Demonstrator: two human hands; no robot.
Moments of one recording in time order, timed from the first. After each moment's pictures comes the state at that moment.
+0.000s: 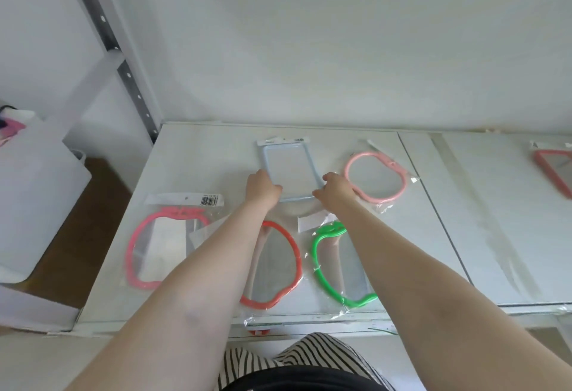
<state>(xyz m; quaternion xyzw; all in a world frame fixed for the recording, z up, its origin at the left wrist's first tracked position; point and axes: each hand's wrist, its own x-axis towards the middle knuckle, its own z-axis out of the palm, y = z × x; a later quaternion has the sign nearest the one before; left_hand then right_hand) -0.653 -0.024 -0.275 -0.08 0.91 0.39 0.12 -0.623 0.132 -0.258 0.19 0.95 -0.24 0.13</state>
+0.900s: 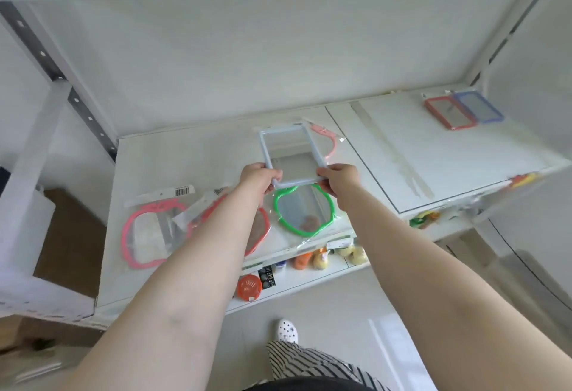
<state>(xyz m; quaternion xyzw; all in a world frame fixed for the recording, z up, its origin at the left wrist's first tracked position) -0.539 0.012 -0.188 -0.08 0.72 0.64 0.26 -0.463 0.166 -0.180 0.38 0.65 -0.65 -0.08</state>
